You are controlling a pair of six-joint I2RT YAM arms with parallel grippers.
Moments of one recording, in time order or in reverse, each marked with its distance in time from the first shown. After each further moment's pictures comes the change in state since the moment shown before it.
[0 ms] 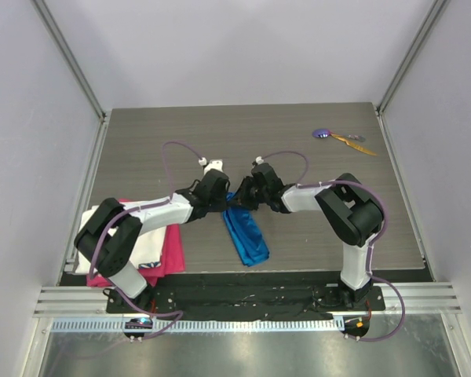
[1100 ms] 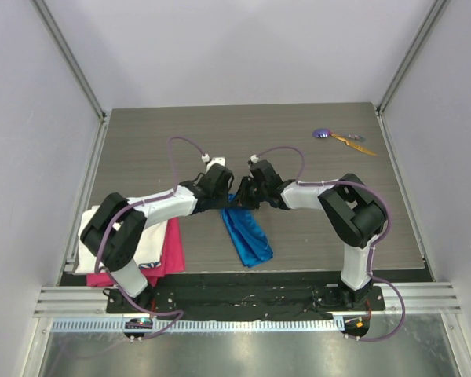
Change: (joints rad) left arm 0.014 0.056 0.111 -0.147 0.006 0.001; right arm 0.000 -0.020 0.052 -0.131 -0.044 -0.146
